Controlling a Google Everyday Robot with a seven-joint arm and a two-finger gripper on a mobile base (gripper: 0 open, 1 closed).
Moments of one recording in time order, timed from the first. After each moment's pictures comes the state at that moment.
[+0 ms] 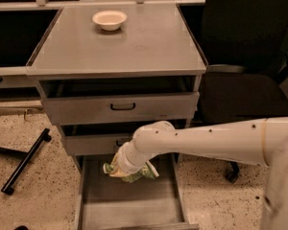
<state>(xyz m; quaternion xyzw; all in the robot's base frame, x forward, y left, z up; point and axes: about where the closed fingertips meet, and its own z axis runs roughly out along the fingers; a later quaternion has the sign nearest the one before) 0.505 0.100 0.533 -0.73 0.62 0.16 0.24</state>
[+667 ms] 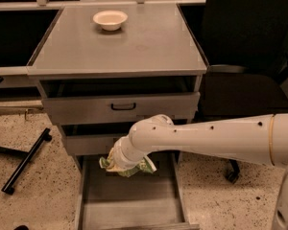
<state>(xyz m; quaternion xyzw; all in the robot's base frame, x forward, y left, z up) 0.504 0.110 0.573 -0.75 0.60 0.13 0.26</state>
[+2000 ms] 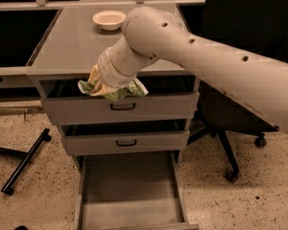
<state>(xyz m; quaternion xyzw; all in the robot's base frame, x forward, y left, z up) 0.589 0.132 0.846 -0.82 0.44 0.05 0.36</state>
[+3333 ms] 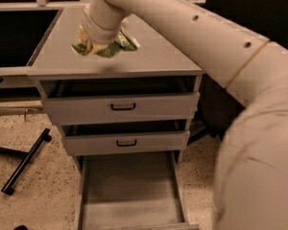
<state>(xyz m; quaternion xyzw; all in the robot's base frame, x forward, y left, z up) 0.686 0.152 0.916 -0.88 0.34 -0.09 0.33</state>
